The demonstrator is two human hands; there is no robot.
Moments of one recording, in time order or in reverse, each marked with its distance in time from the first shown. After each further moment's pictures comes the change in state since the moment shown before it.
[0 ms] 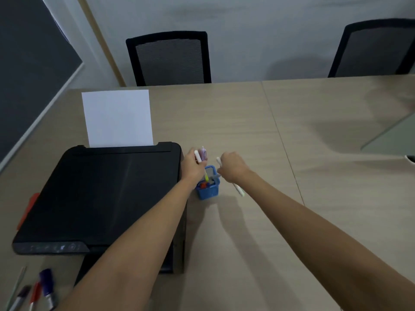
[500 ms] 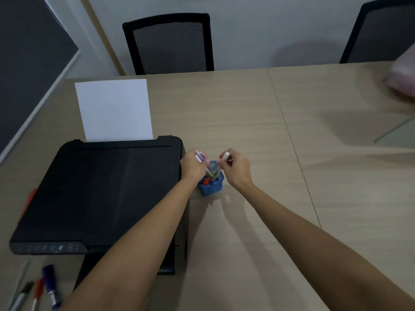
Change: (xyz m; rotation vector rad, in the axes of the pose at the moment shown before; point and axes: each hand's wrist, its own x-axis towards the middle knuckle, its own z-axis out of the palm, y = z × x) left_hand 0.006 -0.012 0.003 0.101 0.013 -0.058; right_hand 0.005 0.013 0.050 0.699 0.340 0.078
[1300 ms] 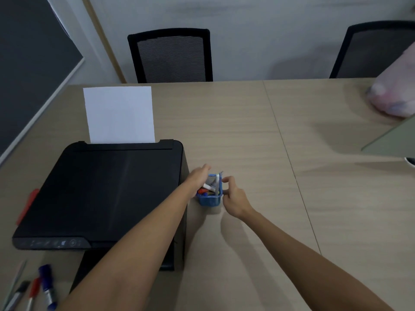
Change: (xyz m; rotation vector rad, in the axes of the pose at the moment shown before) left_hand -0.027 0.008 -0.003 -0.091 -0.413 -0.371; right_hand -0.063 0.023 -0.006 -0.101 -0.343 0.136
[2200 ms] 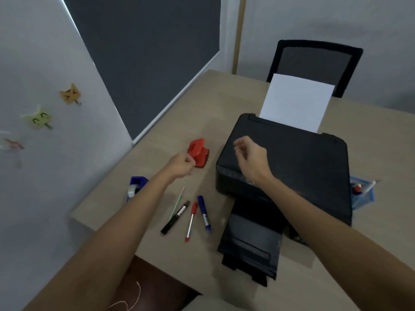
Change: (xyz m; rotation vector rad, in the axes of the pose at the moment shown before) left_hand -0.159 -0.299 -0.414 0.034 0.381 0.133; right_hand -0.089 -0.296 0.297 -0.123 0.096 -0.623
